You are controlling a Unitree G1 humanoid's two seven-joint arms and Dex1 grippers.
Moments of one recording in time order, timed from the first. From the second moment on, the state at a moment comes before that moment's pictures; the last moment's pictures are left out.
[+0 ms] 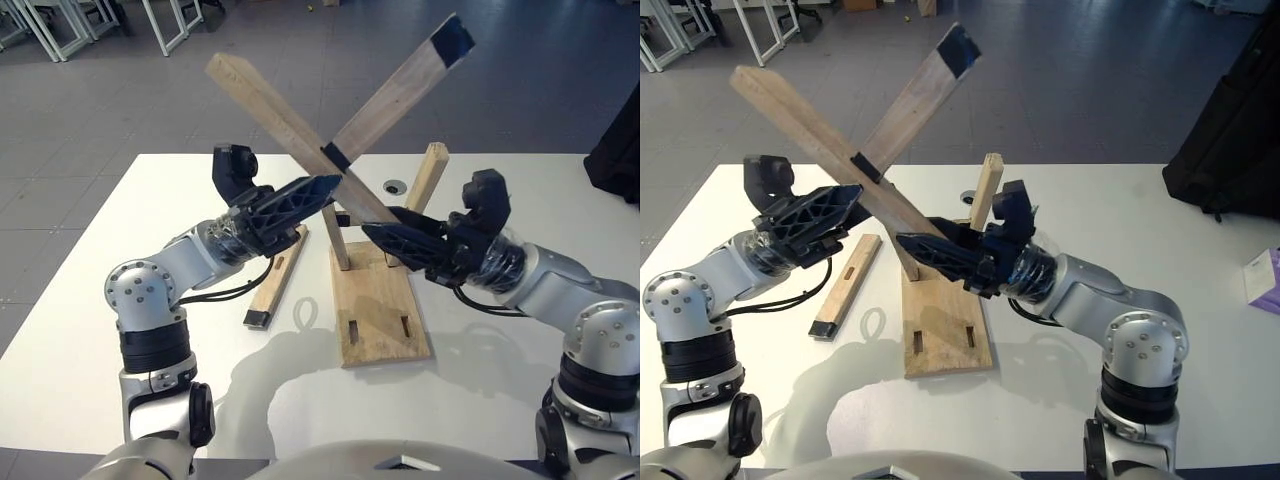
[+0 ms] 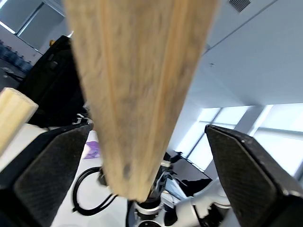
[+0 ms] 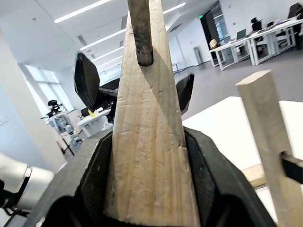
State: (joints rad) left arm -0.41 0.38 0.28 -0.17 -1.56 1.13 -0.61; right arm -0.33 -0.37 -0.13 -0.58 1.34 1.04 0.37
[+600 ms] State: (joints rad) left arm -0.36 0.50 0.24 -0.17 -1.70 1.16 -0.67; right arm -0.32 -0.43 -0.06 -0.56 1.50 1.02 0.35
